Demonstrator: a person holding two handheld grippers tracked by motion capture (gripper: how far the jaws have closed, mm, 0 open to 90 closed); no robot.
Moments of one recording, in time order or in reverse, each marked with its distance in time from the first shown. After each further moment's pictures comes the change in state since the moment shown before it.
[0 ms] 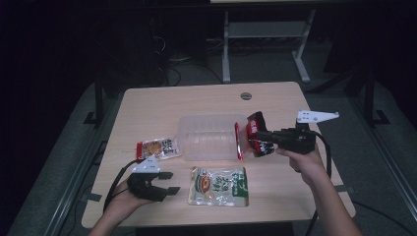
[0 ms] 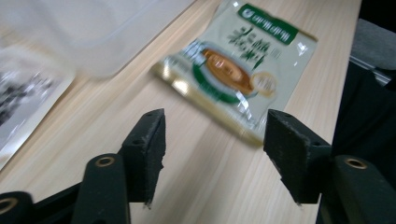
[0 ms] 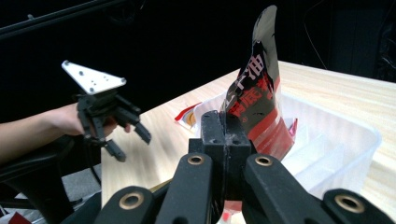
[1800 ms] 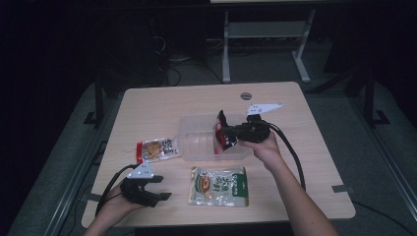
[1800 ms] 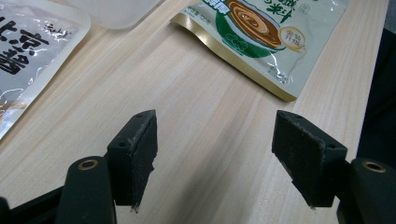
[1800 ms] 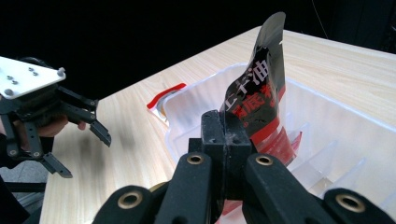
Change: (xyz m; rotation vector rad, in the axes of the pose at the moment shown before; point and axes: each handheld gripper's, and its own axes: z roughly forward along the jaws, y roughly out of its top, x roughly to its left) left arm 0.011 -0.022 0.003 0.073 0.023 0.019; right arm -0.020 0.001 0.111 0.150 -0.048 -0.016
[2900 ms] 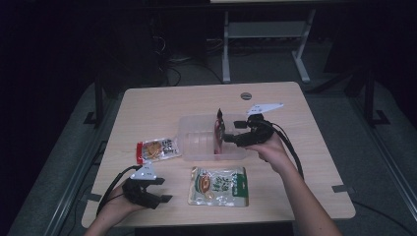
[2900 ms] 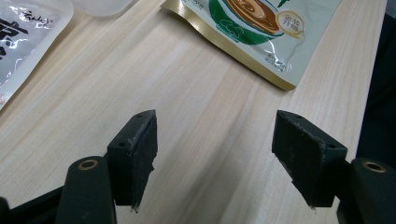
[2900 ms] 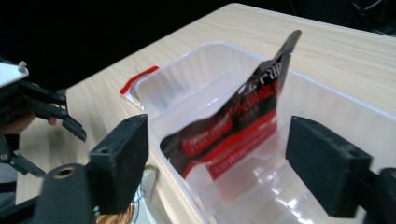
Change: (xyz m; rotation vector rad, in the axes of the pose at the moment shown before) left arm 0.000 -0.001 0.005 0.046 -0.018 0.023; right arm 0.005 0.002 -0.011 0.084 -0.133 0.029
